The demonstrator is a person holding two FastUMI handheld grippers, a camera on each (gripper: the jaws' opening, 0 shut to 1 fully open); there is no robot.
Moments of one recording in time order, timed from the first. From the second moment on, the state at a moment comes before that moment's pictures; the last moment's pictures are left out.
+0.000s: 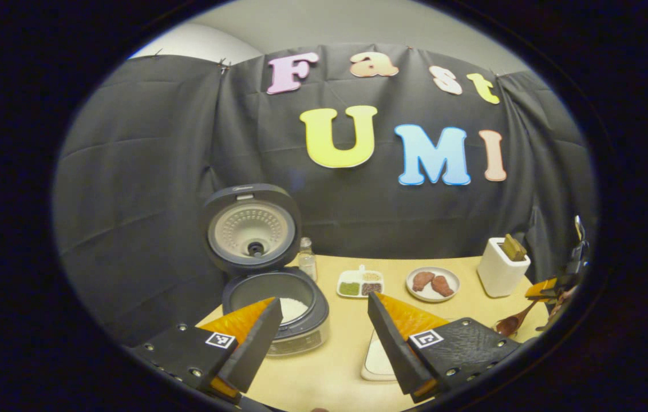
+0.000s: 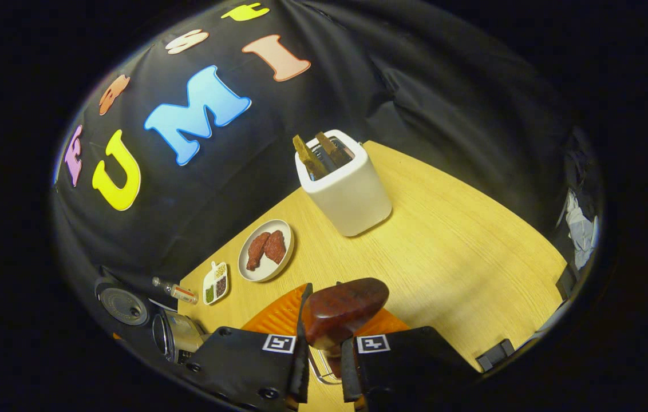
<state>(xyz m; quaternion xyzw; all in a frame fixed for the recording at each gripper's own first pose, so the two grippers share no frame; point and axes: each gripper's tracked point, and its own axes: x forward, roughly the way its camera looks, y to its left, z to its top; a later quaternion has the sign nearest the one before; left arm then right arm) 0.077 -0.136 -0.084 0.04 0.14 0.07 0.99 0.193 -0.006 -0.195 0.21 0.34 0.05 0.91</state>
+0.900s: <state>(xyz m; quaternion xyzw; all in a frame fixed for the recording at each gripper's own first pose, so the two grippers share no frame) 0.082 -0.034 -0.110 -0.03 0.12 0.00 0.99 0.137 0.065 -0.093 0.17 0.25 0.03 0.95</state>
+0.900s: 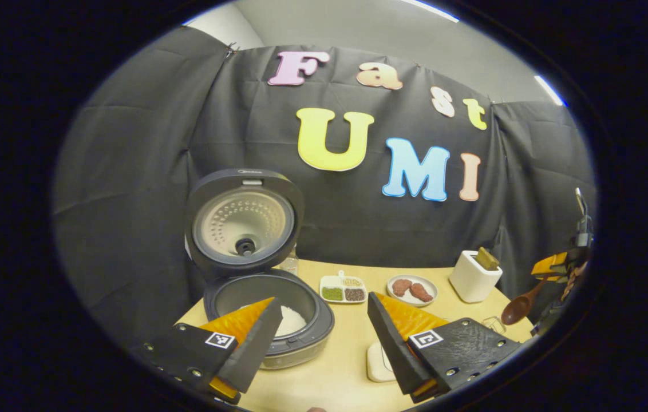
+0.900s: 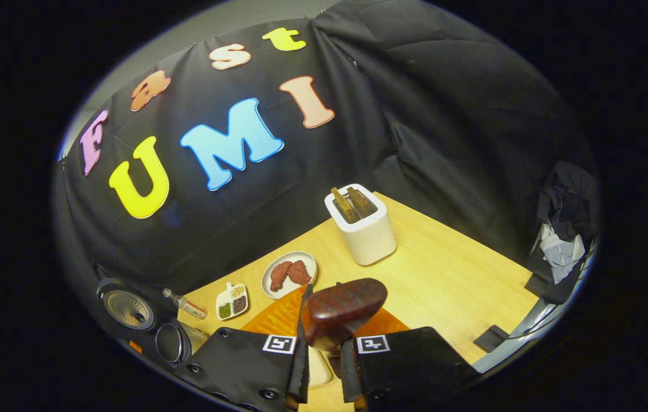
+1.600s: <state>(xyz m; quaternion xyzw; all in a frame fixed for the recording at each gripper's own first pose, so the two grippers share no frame) 0.054 0.026 -0.123 -0.03 0.13 0.03 0.99 0.140 0.210 -0.161 0.13 0.30 0.15 0.93</state>
